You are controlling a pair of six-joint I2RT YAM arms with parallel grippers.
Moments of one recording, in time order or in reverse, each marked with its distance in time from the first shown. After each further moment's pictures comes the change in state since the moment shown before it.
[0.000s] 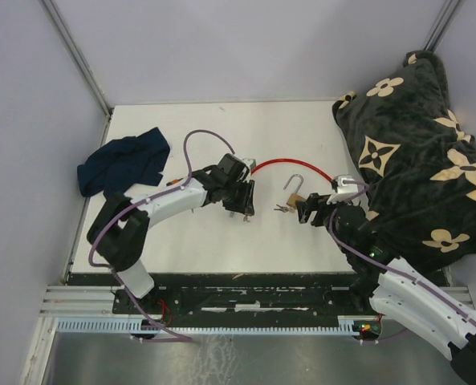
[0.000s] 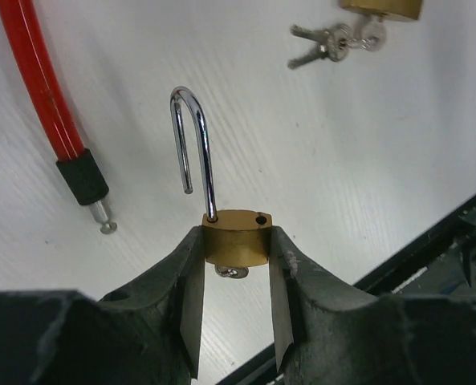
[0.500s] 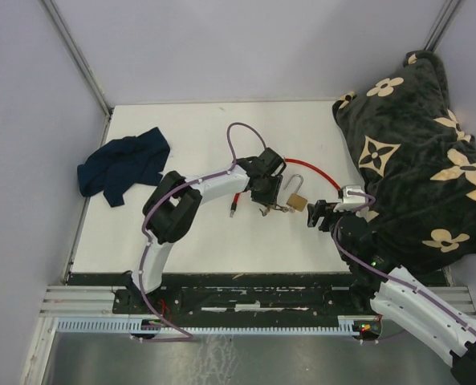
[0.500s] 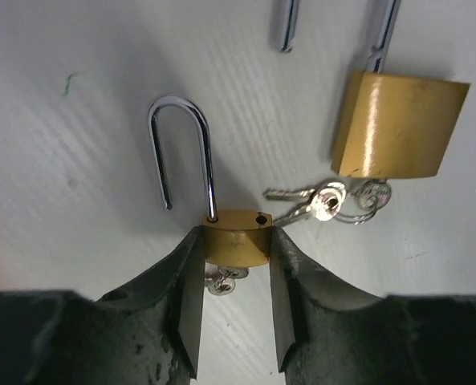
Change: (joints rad) left arm -0.087 0.478 0.465 -0.129 -0.153 -0.026; right arm 0.000 -0.148 -0.142 0.004 0.204 -0.072
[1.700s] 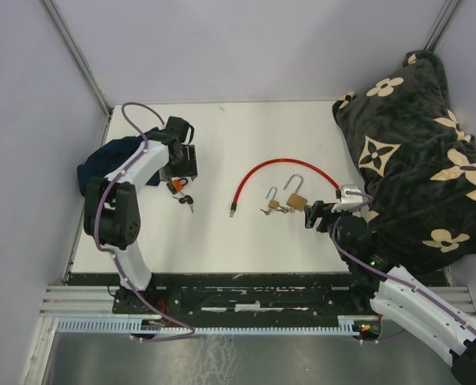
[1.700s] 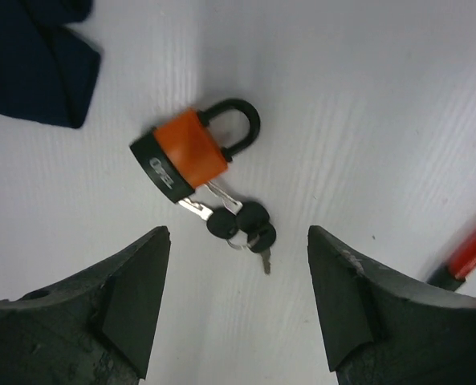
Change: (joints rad) left arm 0.531 -0.340 -0.173 -0.272 -0.224 0.089; right arm 0.000 0.016 -0.006 0.024 -0.048 0.012
